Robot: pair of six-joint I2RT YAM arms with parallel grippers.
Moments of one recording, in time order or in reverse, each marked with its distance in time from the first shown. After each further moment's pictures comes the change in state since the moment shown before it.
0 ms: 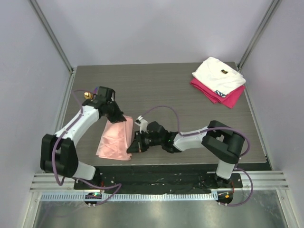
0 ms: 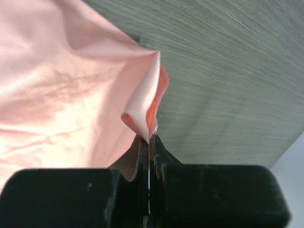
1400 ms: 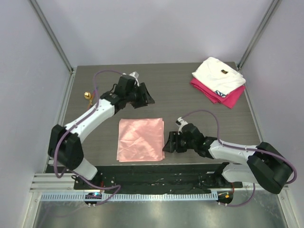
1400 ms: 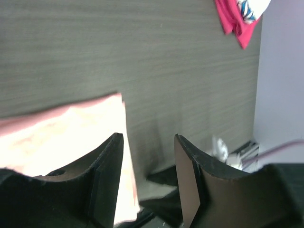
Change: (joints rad) left arm -0.300 0.192 0.267 0.294 0.002 0.063; right arm -0.323 -0.587 -0.484 -0.413 0.142 -0.109
